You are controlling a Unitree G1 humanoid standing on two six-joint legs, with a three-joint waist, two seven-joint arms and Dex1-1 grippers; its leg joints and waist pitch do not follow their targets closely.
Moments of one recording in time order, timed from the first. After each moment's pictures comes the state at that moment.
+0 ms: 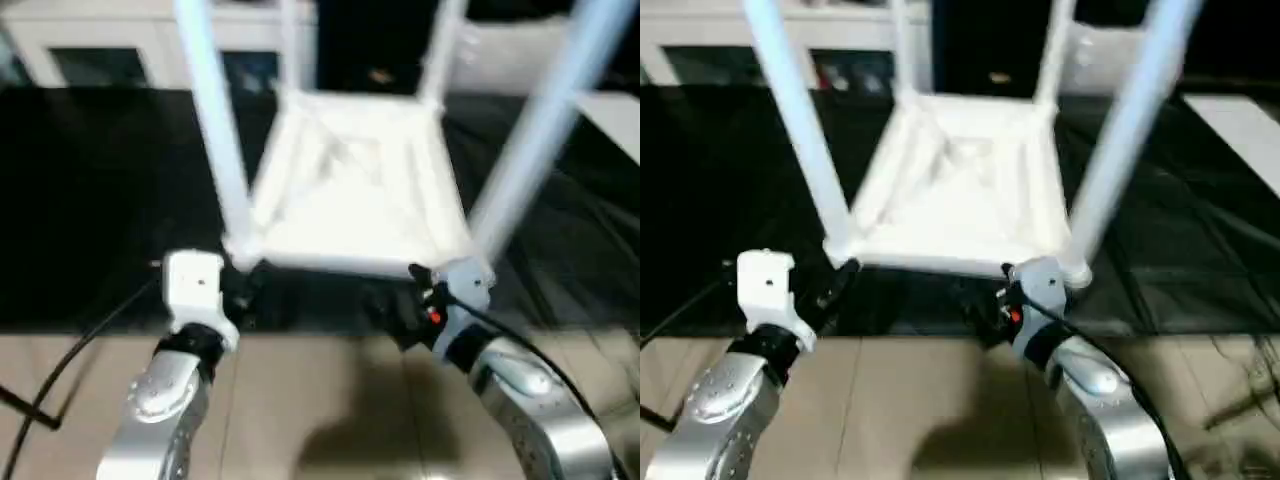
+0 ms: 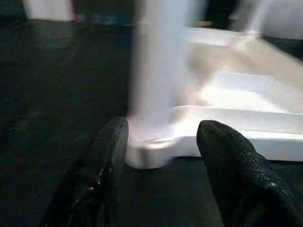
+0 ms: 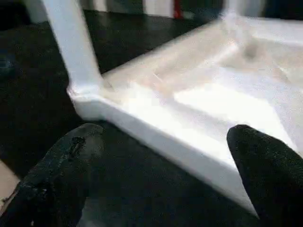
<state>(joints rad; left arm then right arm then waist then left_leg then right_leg) 0.13 0.03 0.00 -0.49 -0.07 0.49 -0.16 0.01 -0.20 0.12 -0.35 0.22 0.47 0.38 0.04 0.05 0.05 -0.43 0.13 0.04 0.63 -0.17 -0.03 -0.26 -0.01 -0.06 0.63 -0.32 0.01</state>
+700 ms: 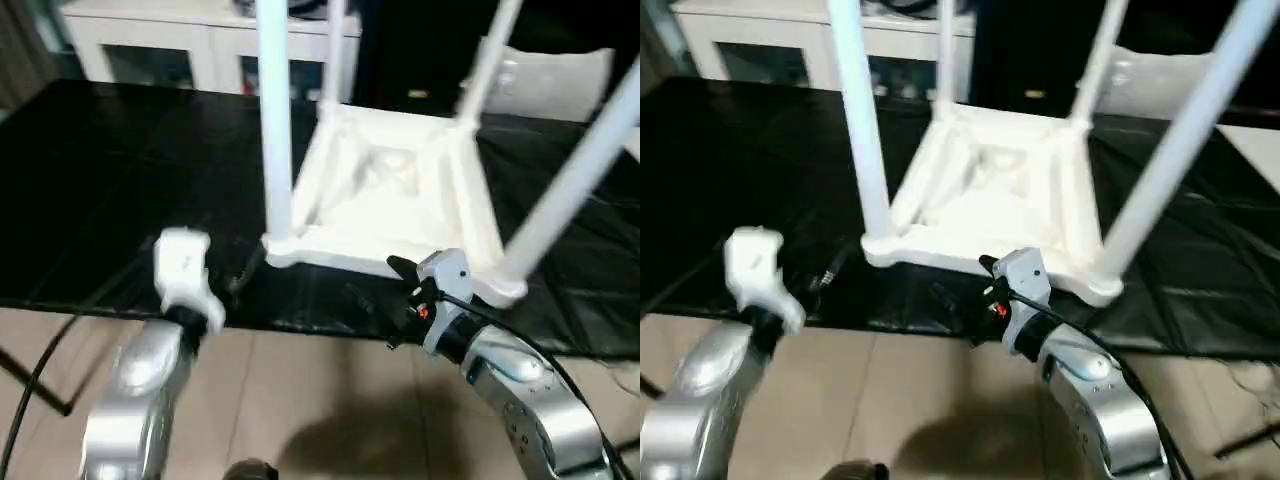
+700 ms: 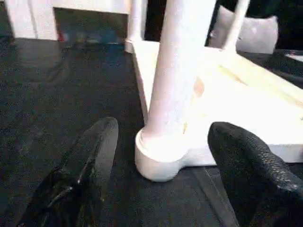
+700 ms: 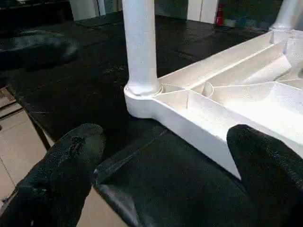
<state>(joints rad) -0.12 0.16 0.08 -0.18 -0.17 0.39 -0.32 -0.04 -0.24 0.14 -0.29 0.25 0.46 0.49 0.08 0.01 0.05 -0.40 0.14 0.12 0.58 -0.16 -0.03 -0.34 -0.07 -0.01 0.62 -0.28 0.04</state>
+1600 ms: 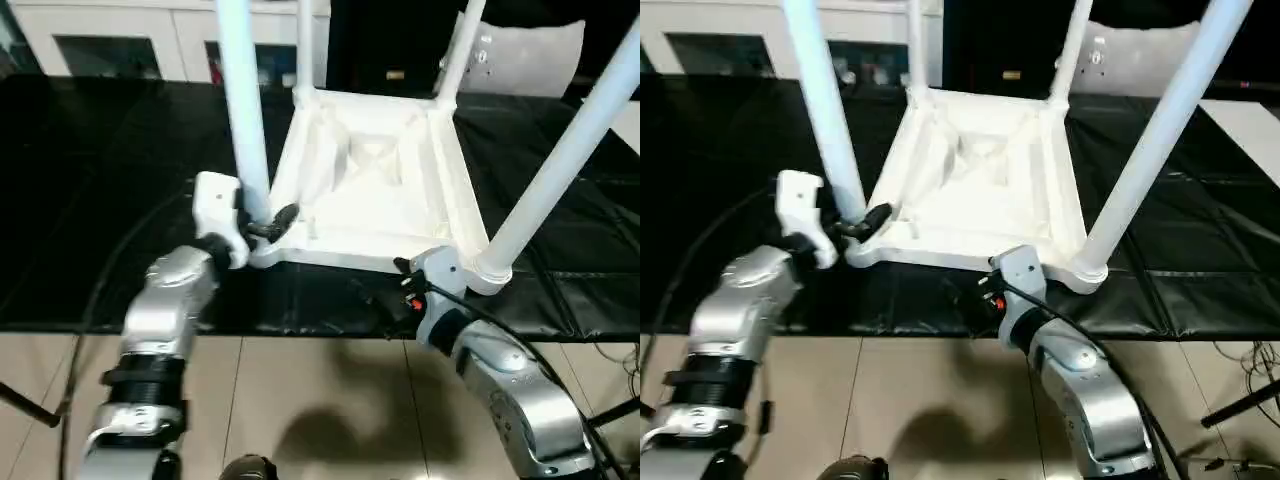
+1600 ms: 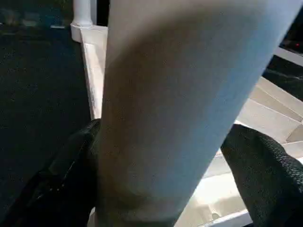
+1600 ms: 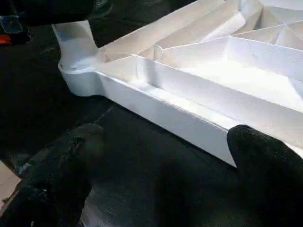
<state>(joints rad) -0.49 0.14 0.07 0.32 -0.19 0.28 -0.39 -0.07 -0.18 0.15 -0.21 0.19 0.50 0.37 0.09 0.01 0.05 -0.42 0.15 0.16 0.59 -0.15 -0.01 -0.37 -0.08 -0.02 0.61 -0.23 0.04</state>
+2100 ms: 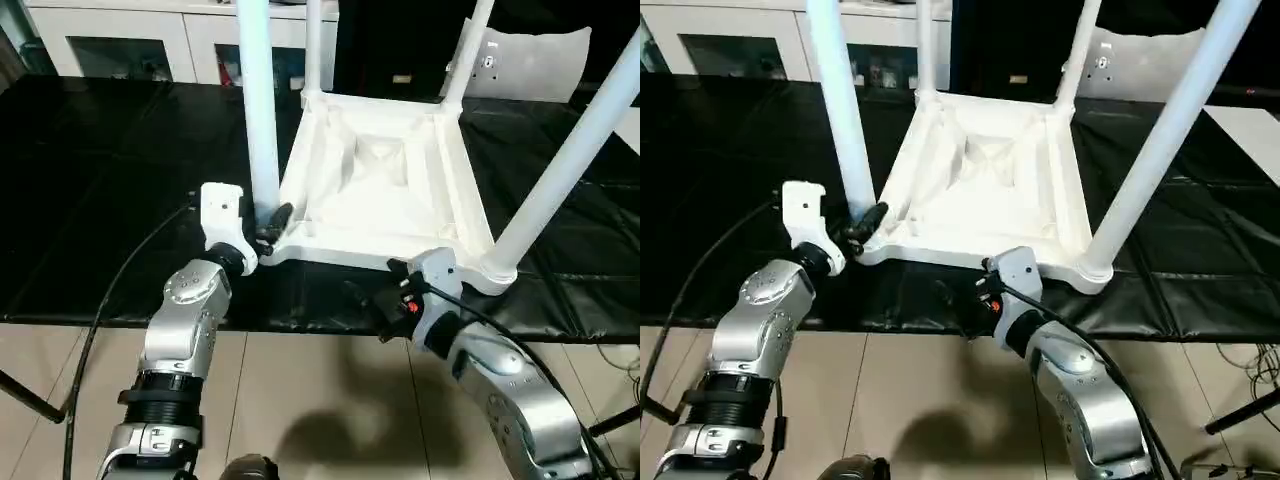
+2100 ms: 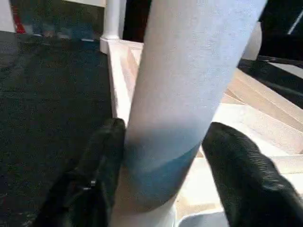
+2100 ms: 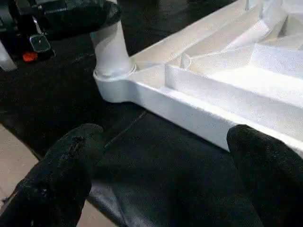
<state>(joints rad) -0.42 0.09 0.07 0.26 -0.17 0.23 -0.30 -0.05 -0.18 0.15 -0.24 0.22 0.50 0.40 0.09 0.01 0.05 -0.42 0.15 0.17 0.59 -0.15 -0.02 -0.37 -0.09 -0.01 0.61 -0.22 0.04</state>
